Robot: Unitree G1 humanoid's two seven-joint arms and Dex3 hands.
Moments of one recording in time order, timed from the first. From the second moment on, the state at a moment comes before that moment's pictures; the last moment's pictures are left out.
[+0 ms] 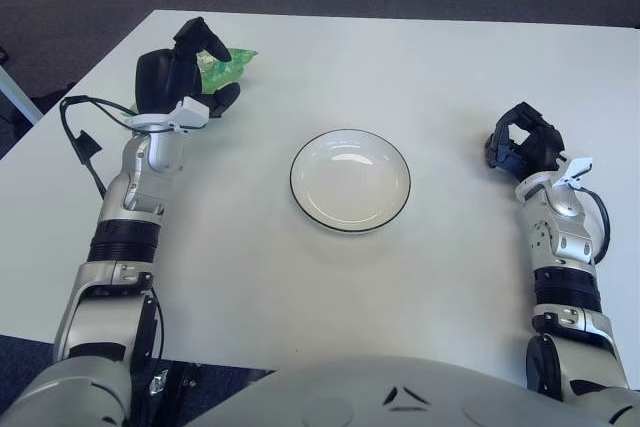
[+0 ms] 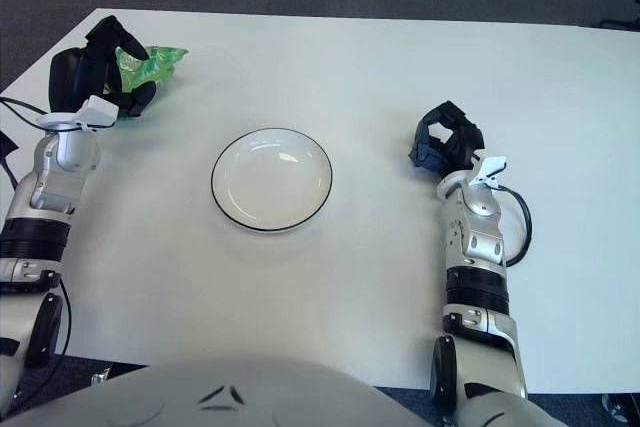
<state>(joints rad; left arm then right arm) -0.43 0.48 0.06 0.32 0.55 -0.44 0.34 -0.26 -0.26 -0.29 0.27 0.24 0.05 0.08</state>
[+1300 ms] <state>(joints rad) -0.45 0.49 0.02 0.35 0.61 -0.43 0.39 -0.25 -0.26 -0.29 0.26 0.24 0.05 0.09</state>
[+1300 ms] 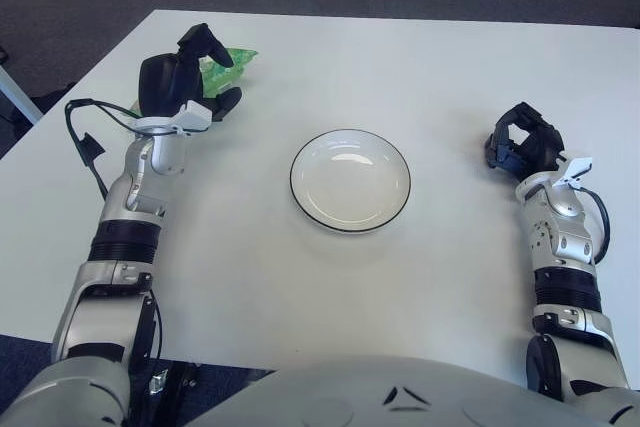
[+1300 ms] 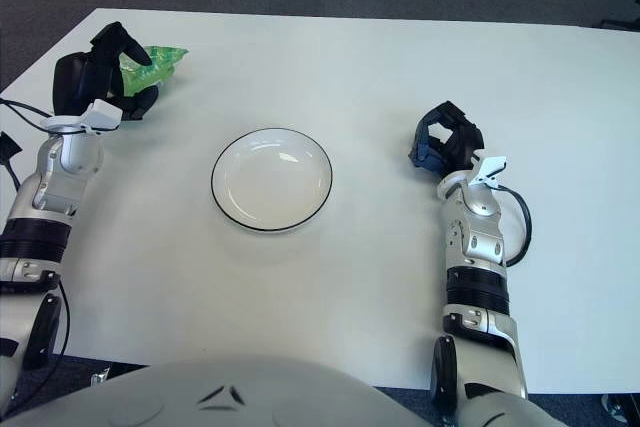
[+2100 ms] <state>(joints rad) -0.81 0.61 -0.22 0.75 0.85 -0.38 0.59 -0.24 -0.27 -0.27 0.25 0.24 0.06 0.11</state>
